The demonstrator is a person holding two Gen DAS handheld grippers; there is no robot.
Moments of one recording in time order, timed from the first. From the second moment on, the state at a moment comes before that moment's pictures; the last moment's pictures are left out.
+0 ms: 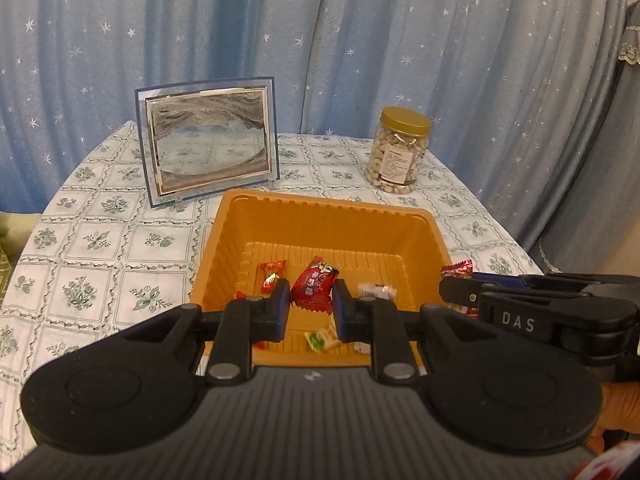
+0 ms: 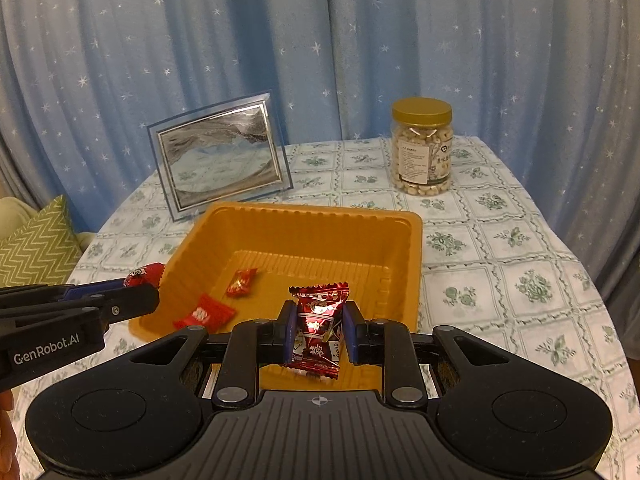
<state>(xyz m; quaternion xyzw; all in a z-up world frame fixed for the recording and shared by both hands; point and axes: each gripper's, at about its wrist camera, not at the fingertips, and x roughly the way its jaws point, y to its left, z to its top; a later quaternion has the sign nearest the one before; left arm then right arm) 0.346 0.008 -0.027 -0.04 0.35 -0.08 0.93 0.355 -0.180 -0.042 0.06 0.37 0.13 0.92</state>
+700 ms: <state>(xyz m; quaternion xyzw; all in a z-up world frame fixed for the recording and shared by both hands) 0.383 0.013 -0.054 -0.05 0.37 -0.07 0.93 0.382 -0.191 -0.065 0.08 0.39 0.12 0.91</state>
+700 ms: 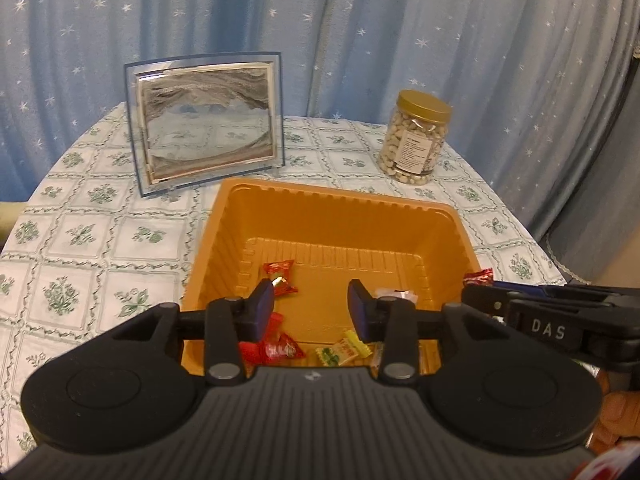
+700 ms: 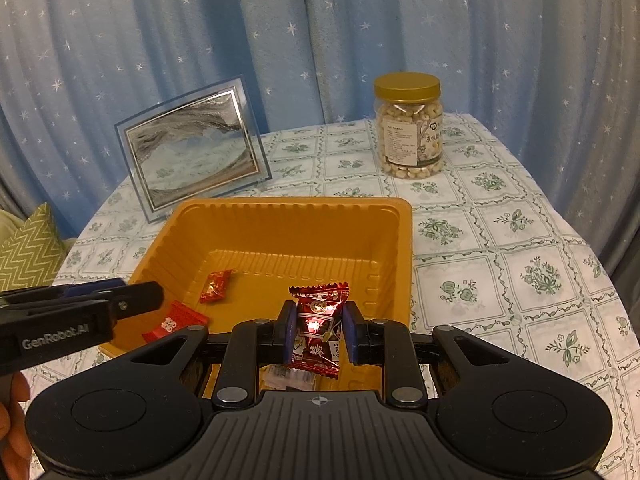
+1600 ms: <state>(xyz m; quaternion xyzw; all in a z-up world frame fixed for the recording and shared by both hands) 0.336 0.036 -0.053 -0.06 0.36 -0.05 0.93 0.371 -0.200 -0.056 0.14 0.38 0.12 0.91</state>
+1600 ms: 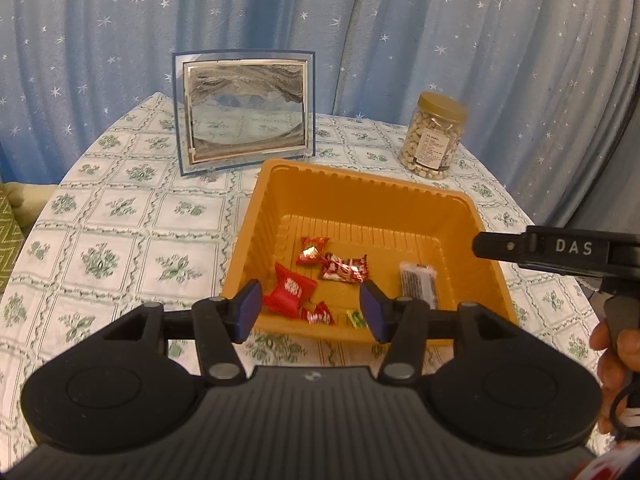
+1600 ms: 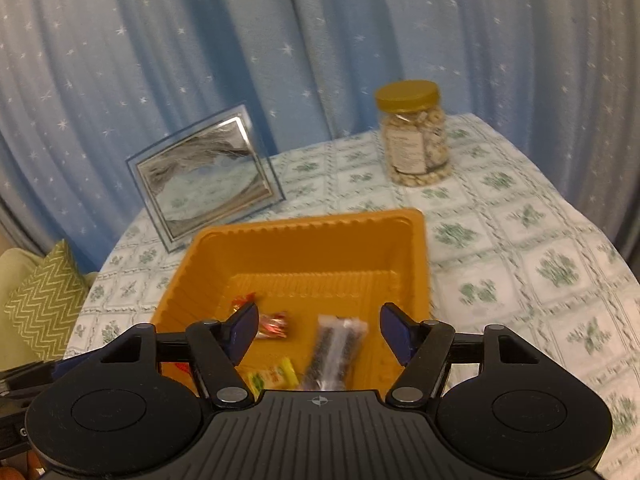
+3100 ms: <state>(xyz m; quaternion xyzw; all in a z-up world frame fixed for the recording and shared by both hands) 0.127 0.027 -0.018 -0.03 0.36 -0.01 0.93 0.139 -0.212 -0.021 0.07 0.38 0.09 0.92</state>
